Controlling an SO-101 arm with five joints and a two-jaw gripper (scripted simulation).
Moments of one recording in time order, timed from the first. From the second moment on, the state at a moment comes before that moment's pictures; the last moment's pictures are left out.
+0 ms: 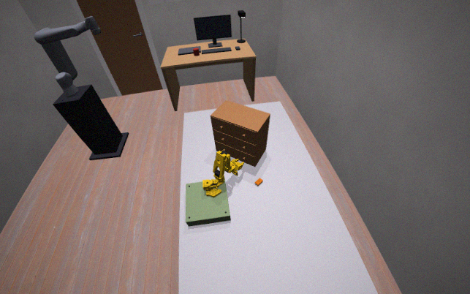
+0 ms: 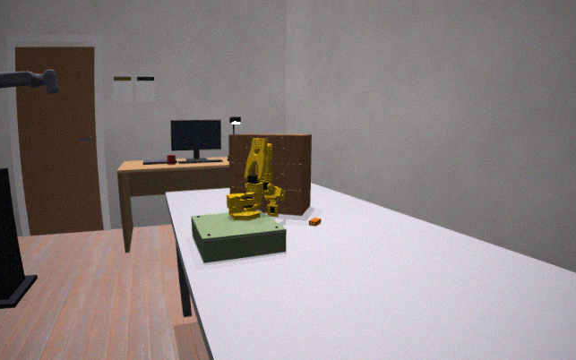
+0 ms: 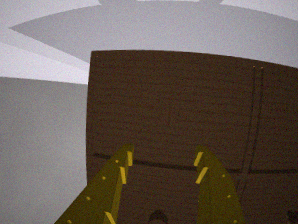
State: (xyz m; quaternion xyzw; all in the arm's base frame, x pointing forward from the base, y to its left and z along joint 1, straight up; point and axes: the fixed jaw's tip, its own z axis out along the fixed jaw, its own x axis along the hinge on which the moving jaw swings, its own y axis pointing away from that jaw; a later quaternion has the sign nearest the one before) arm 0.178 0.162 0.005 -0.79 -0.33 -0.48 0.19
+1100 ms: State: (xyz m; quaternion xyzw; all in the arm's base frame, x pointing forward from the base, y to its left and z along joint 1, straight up) arm 0.189 0.175 0.000 -0.79 -0.33 -0.48 0.19
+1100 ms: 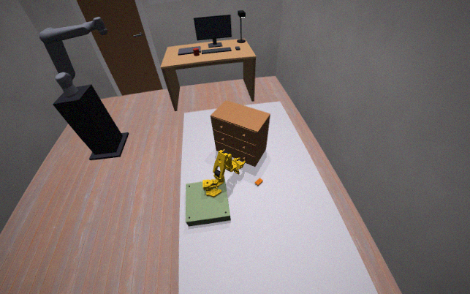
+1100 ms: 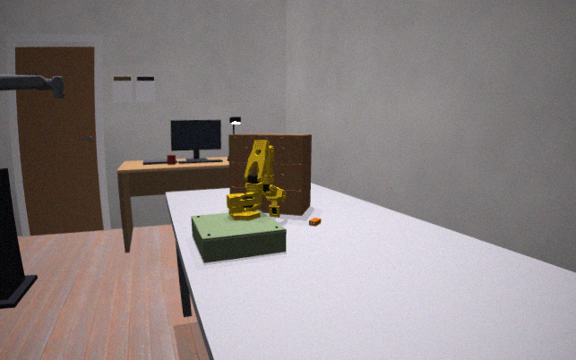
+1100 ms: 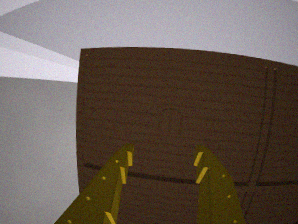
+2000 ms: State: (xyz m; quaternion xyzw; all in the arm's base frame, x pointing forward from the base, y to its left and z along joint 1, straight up) arm 0.201 0.190 -0.011 -0.79 -0.33 -0.48 0.19
